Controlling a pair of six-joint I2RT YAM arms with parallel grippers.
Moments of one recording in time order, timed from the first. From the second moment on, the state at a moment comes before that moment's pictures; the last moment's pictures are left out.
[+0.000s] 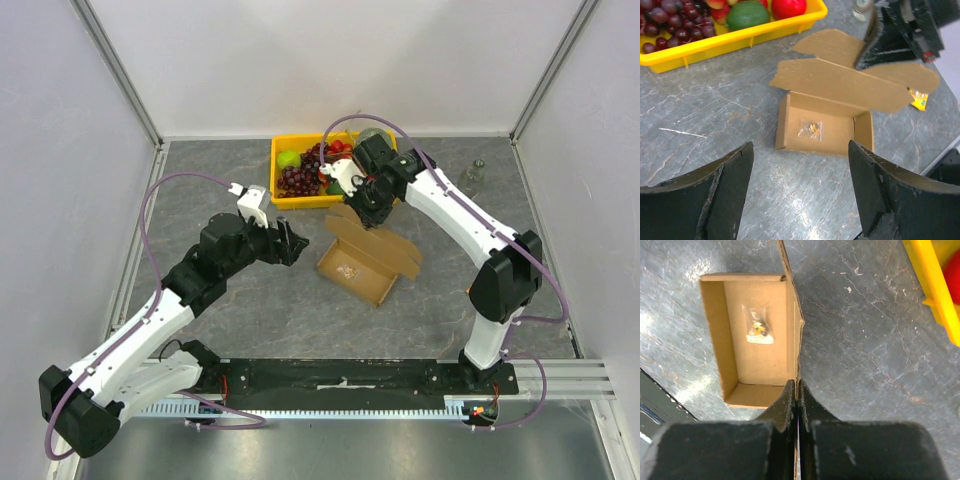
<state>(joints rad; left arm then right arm) -0.61 0.90 0.78 -0.22 0.05 -0.37 0.59 1.79 1.74 -1.08 -0.17 -0.32</state>
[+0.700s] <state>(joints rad) -0.61 0.91 0.69 -0.15 0.21 -0.20 0.68 1.88 1.79 -1.21 -0.32 -0.56</state>
